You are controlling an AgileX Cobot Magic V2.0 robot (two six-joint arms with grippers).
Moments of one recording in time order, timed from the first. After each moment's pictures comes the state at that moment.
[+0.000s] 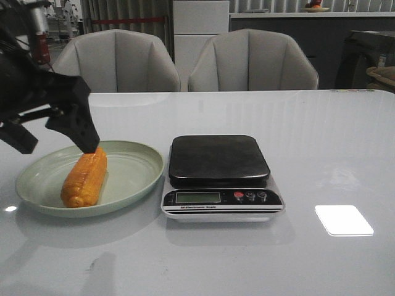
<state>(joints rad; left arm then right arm) -0.40 1.54 -0.90 -0.19 0.44 -0.06 0.14 -0.01 0.03 -0.07 0.08 0.15</state>
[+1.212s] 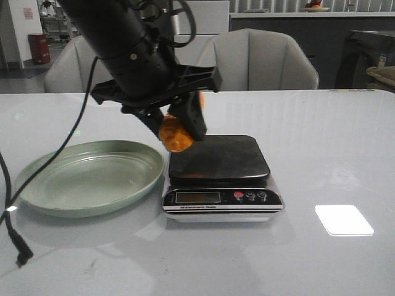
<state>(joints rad) -0.63 1.86 -1.35 -0.24 0.56 -0.09 0.14 -0.01 0.03 -0.07 0.08 0.15</state>
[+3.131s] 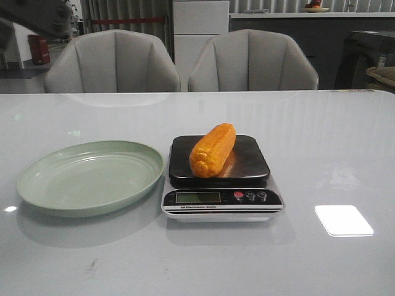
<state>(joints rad) -0.66 0.85 -0.67 -0.18 0.43 -0.07 0.14 -0.01 0.03 -0.07 0.08 0.15</state>
